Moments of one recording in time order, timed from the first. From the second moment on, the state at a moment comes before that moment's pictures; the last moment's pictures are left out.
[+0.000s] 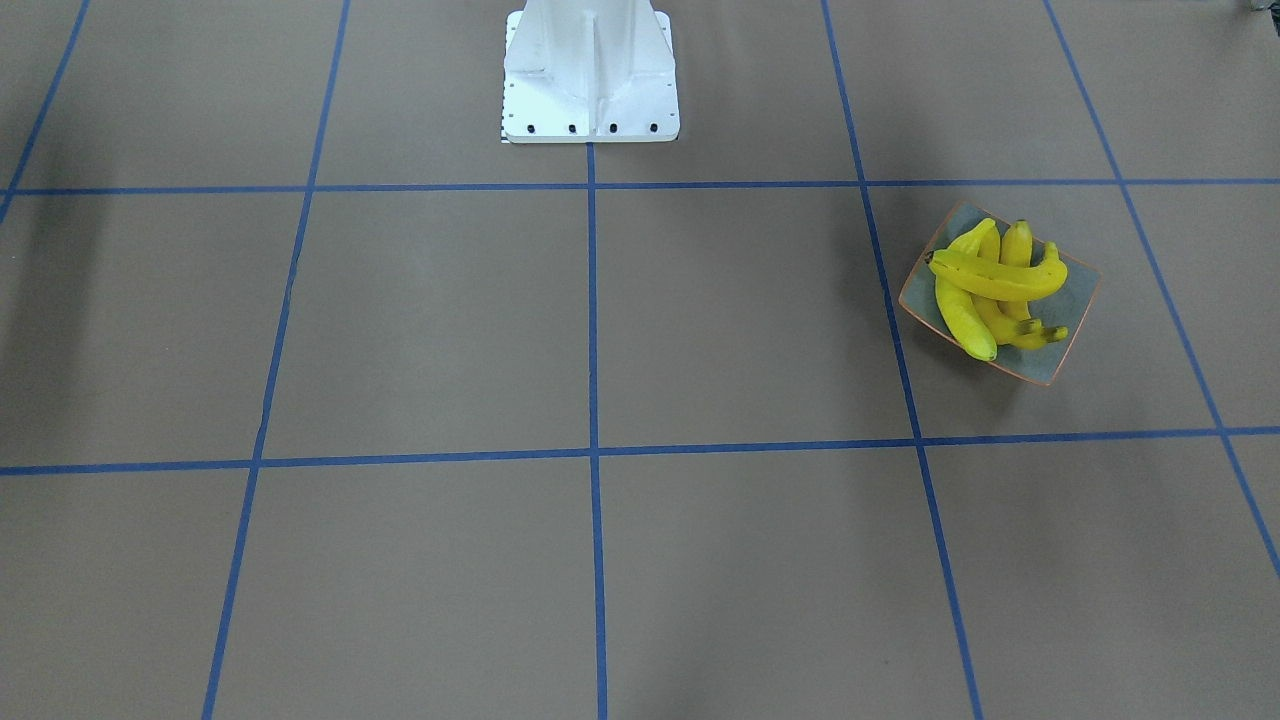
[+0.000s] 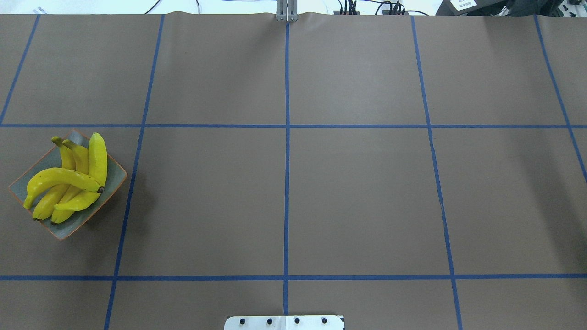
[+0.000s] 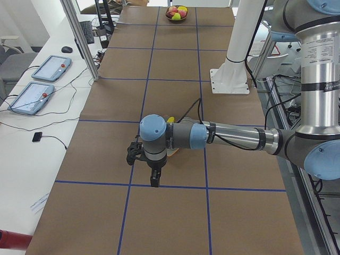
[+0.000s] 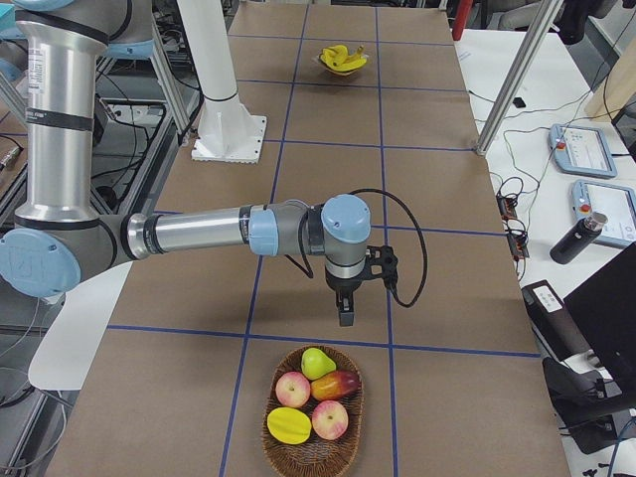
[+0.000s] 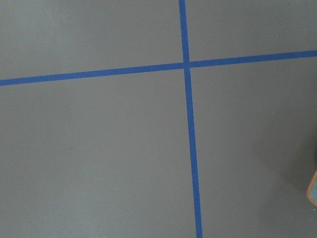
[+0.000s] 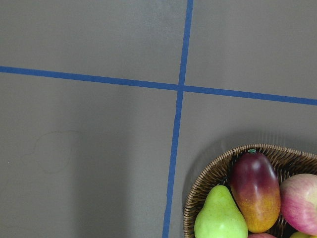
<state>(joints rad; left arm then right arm) -1.57 -1.45 -1.81 -1.47 -2.29 0.07 1.57 -1.69 1.84 -1.65 2.31 -0.05</state>
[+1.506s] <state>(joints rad) -1.57 -1.37 -1.84 -1.49 -2.30 0.08 1.56 -1.68 1.83 -1.65 2.31 0.03</state>
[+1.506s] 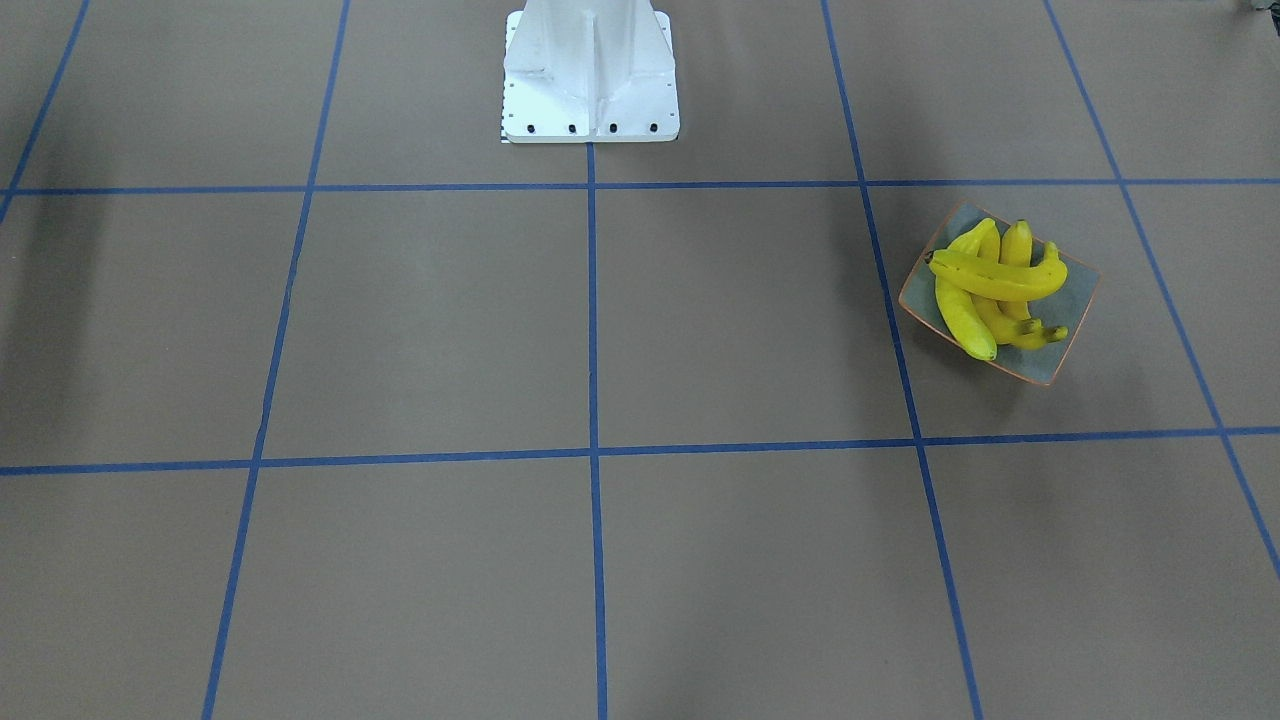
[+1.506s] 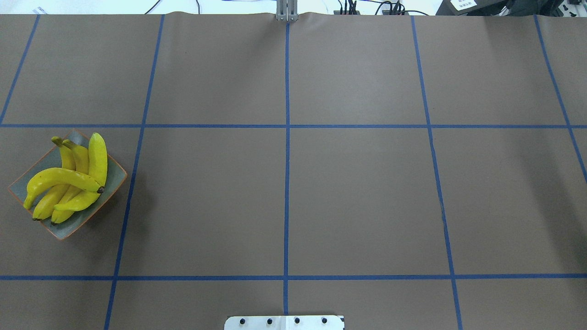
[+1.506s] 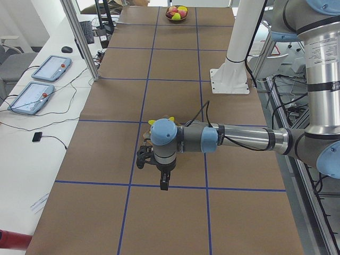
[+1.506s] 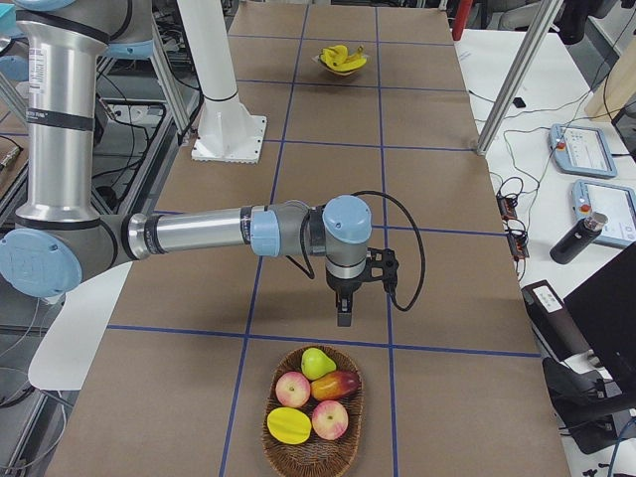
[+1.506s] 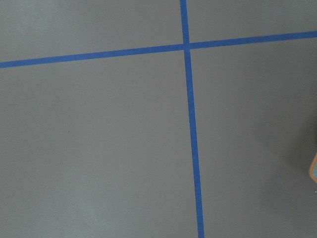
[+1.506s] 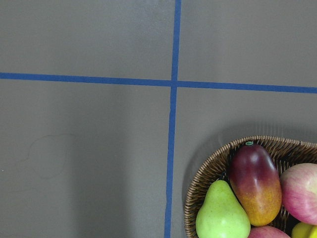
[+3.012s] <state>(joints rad) -1.57 -1.37 -1.84 -1.49 -2.30 0.08 1.56 -1.68 1.84 -1.65 2.30 0.07</state>
